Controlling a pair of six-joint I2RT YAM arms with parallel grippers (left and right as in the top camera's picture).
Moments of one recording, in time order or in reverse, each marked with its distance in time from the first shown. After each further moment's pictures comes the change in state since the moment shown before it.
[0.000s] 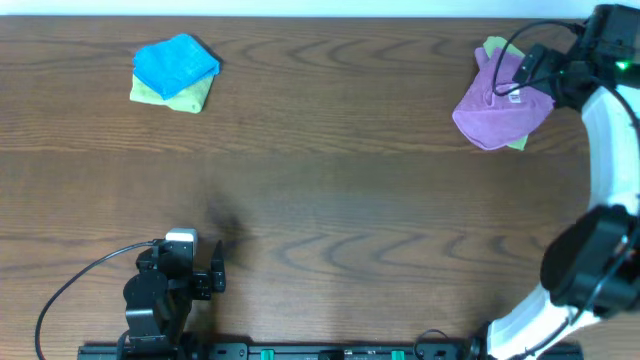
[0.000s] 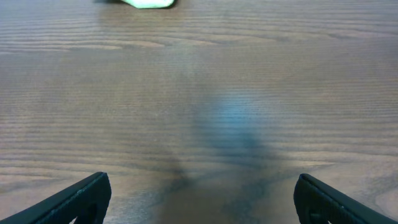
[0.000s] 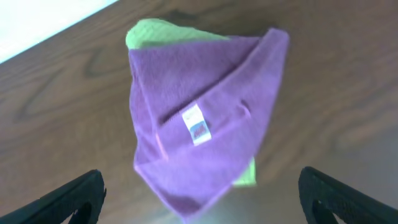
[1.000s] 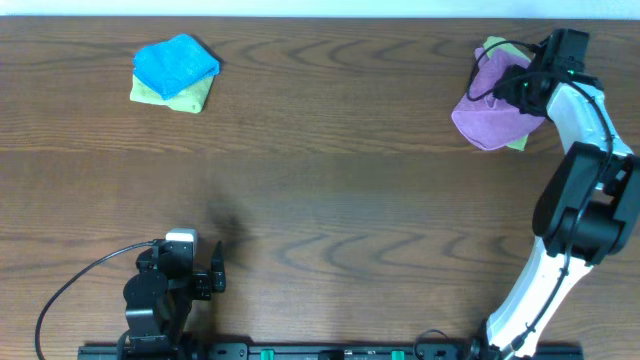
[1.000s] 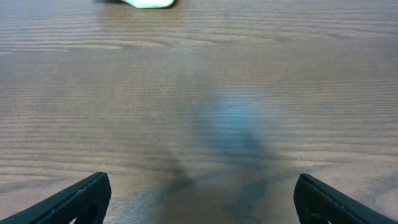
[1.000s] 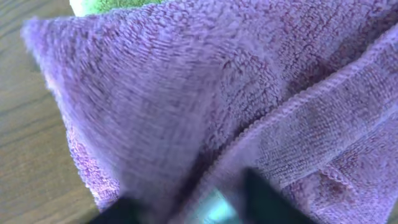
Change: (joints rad) left arm 0.000 0.000 0.000 0.000 0.000 0.000; right arm 0.001 0.311 0.003 0.229 -0.130 -0.004
